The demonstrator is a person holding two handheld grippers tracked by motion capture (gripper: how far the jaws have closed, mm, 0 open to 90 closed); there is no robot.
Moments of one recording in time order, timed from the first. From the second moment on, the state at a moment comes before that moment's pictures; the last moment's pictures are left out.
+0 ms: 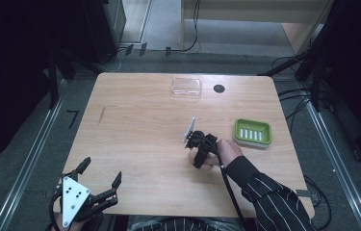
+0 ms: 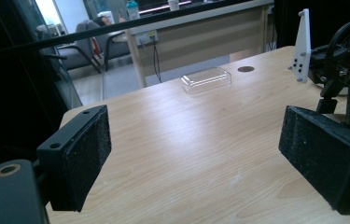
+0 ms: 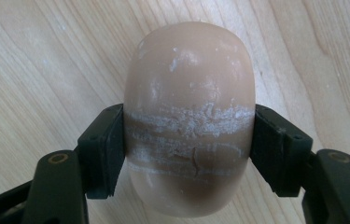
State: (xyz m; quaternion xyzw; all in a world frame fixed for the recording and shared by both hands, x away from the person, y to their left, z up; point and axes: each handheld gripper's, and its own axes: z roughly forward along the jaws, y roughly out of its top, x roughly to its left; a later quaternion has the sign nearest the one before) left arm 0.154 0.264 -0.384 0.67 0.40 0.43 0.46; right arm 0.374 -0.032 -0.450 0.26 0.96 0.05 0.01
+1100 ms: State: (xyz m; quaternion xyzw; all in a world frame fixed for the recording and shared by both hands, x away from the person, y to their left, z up) left arm 0.154 0.264 -0.384 0.66 0.40 0.43 0.46; right arm 0.363 -0.077 -0.437 0.22 0.97 0.02 0.03
